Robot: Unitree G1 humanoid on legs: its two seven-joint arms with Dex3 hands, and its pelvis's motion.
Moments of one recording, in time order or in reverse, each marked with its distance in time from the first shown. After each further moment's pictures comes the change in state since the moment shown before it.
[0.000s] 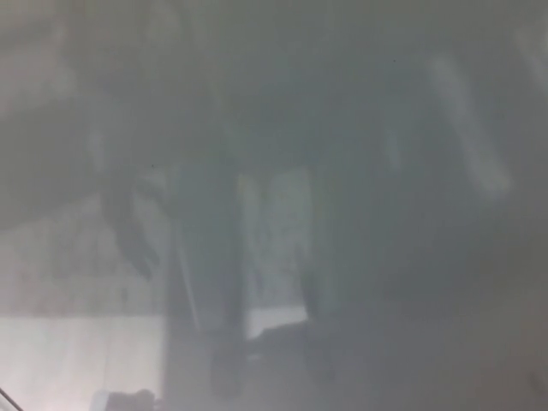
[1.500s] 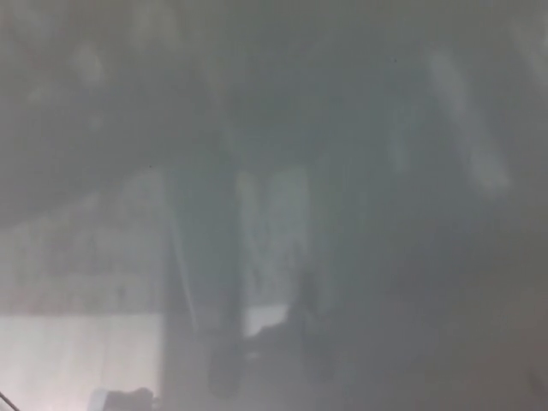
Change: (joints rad) left_arm -0.219 0.300 0.618 0.050 -0.309 0.307 -0.272; right_arm -0.028 -0.014 -0.010 -0.001 0.005 0.003 0.018
